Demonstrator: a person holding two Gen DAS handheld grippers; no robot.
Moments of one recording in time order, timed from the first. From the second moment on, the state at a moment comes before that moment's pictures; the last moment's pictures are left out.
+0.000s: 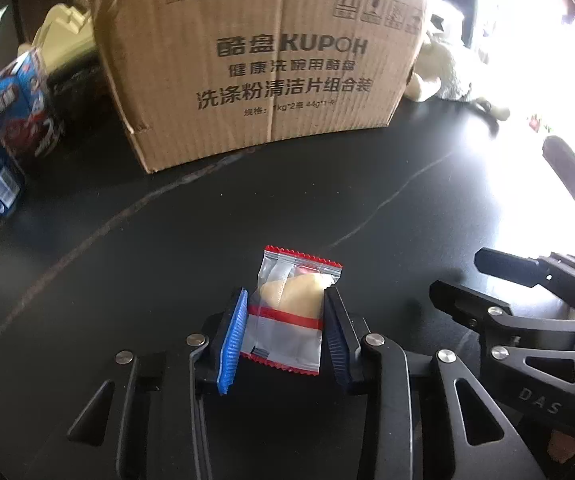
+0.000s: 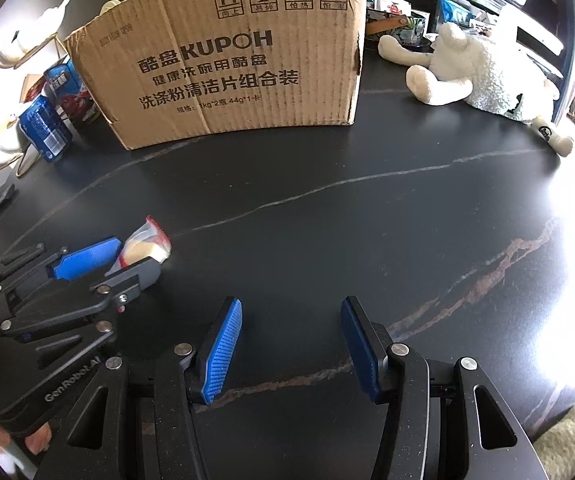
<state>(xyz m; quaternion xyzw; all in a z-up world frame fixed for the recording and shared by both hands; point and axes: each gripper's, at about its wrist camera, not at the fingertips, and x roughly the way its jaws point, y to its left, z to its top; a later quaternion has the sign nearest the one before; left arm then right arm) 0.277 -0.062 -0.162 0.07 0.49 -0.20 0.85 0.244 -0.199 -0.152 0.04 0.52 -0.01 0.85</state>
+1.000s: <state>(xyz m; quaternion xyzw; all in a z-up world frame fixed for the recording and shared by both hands) 0.283 -0.056 -0.044 0.01 0.42 -0.19 0.88 0.262 -0.208 -0.056 0.04 0.44 0.01 0.90</state>
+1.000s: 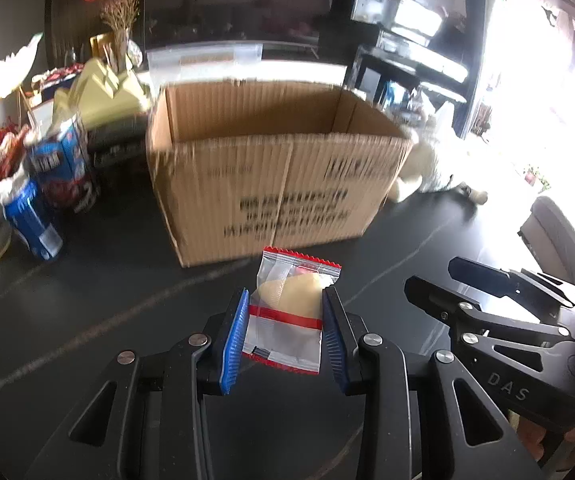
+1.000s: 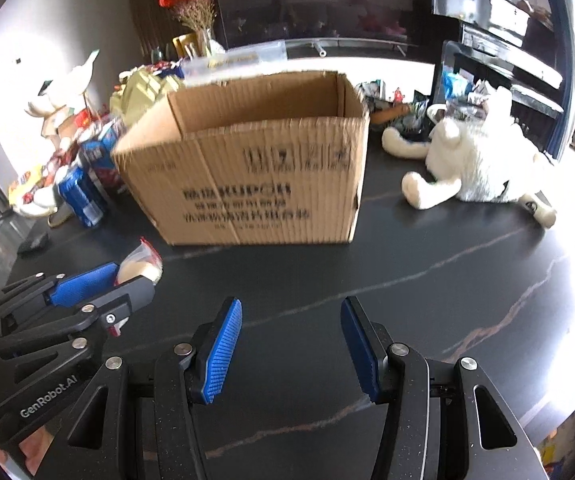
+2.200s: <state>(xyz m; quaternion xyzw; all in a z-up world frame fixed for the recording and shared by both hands) 0.401 -0.090 0.041 0.06 0.39 -0.14 0.91 0.372 -0.234 0.023 0.02 0.43 -0.01 0.90</state>
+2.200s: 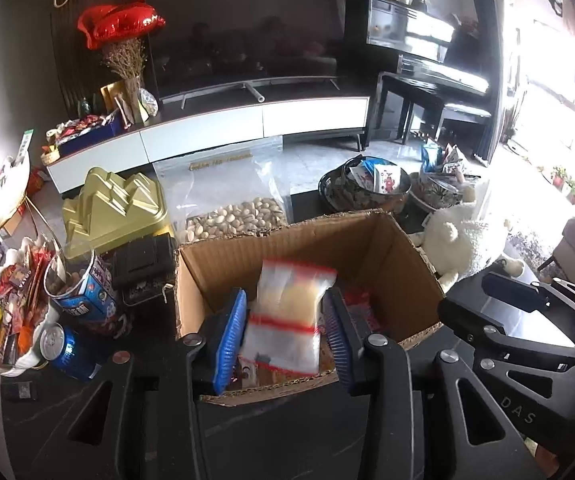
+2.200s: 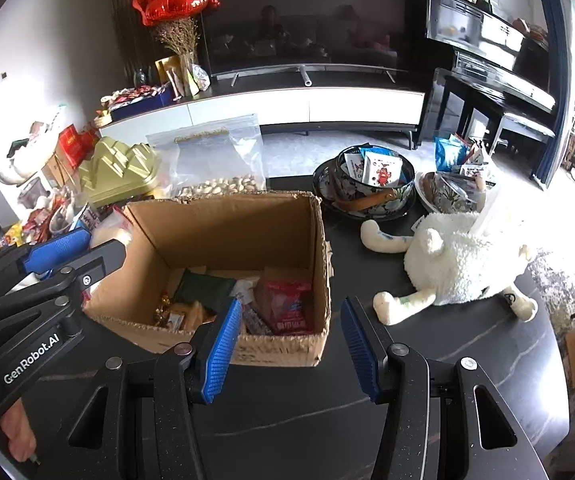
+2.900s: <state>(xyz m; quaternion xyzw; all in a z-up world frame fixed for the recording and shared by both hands) 0.309 -0.055 0.053 0.06 0.35 -0.07 0.93 0.312 -0.220 0.032 0.01 0.40 0.00 0.92</state>
